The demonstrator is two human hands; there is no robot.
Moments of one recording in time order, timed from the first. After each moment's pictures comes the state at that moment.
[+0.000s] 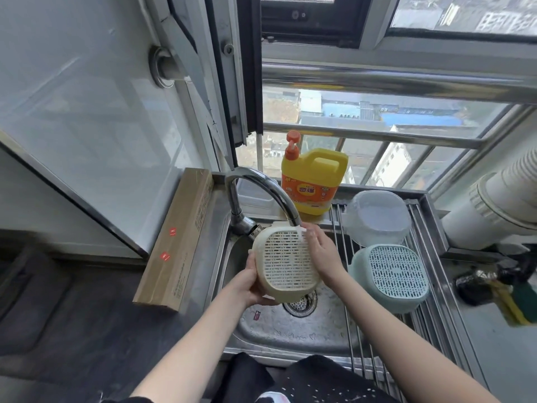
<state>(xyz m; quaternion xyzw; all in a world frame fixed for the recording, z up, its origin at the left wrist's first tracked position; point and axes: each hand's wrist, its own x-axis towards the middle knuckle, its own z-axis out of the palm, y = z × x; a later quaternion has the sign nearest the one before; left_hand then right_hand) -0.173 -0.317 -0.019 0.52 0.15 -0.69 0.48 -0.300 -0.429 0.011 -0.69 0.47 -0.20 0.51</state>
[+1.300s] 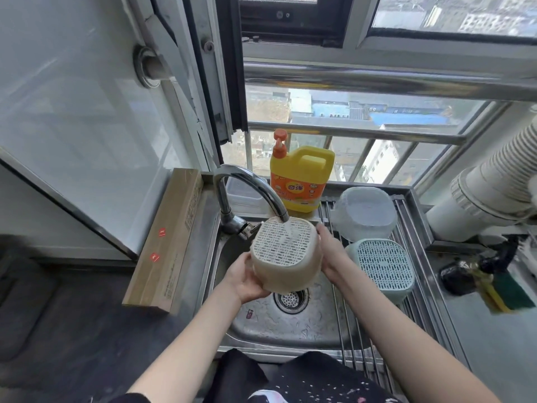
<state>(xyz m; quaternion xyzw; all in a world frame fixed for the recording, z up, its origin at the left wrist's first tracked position) -0.180 -0.317 0.003 0.43 0.19 -0.70 0.54 -0.319 -0.447 0.016 -0.39 0.60 -0.16 0.69</state>
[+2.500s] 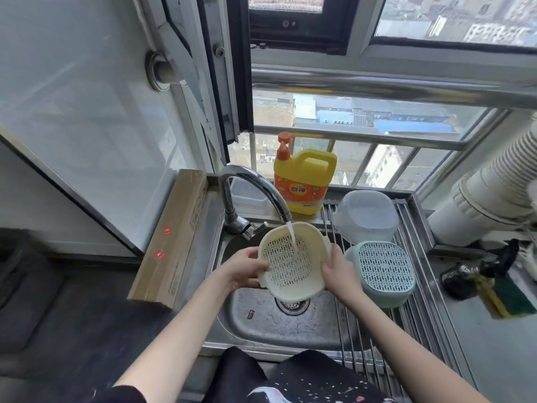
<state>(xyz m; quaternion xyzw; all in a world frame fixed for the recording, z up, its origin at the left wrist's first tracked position) -0.164 -0.319 0.018 0.66 -0.14 -0.62 0.40 -0.363 -0.416 0.009 -0.75 0.55 -0.05 0.37</state>
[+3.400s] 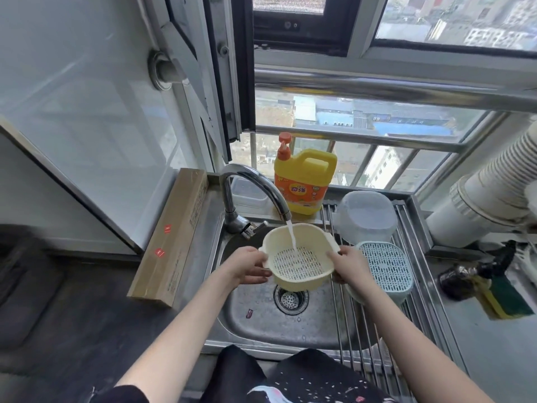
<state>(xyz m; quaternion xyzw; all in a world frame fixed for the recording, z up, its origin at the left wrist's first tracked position) -0.169 -0.321 0.027 0.70 -0.12 -0.58 0.40 -0.369 -0.437 0.024 -0.62 0.61 -0.11 0.49</state>
